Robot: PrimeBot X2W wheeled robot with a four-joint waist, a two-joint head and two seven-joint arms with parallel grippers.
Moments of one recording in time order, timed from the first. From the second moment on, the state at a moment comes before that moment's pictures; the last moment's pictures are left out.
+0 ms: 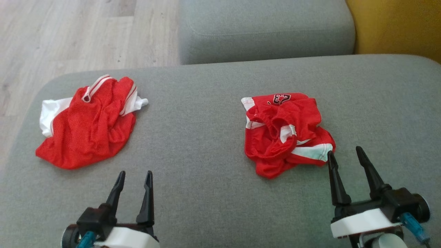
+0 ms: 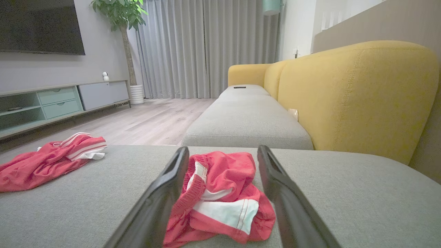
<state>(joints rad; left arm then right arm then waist) 0.16 0.06 -0.19 0.06 -0.17 0.02 -0.25 0.08 -0.05 0.06 0.13 0.05 0.12 -0.26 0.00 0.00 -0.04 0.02</state>
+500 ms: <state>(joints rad) -0.22 0.05 -0.59 0.32 -0.58 -0.07 -0.22 -0.04 -0.05 0.07 0.04 0.05 0.12 -0.26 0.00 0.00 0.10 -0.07</state>
